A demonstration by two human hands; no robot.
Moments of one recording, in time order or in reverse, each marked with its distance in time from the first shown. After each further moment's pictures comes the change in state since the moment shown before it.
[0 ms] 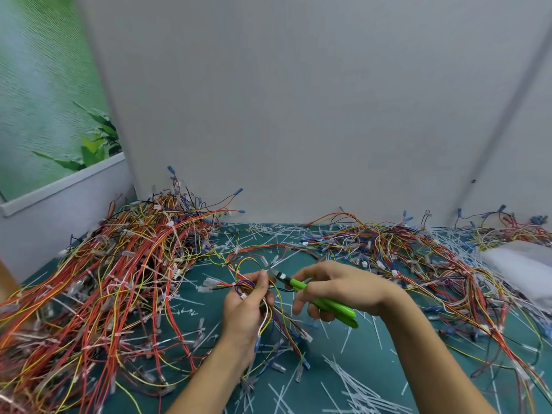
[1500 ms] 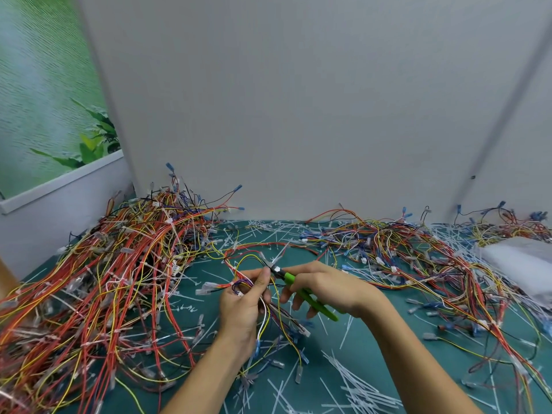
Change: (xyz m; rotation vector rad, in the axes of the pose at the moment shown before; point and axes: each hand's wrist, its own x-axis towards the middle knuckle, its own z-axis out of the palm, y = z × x) left_hand -0.004 0.005 0.003 0.069 0.044 0.058; right_hand 0.014 -0.002 0.020 -0.130 0.113 0.018
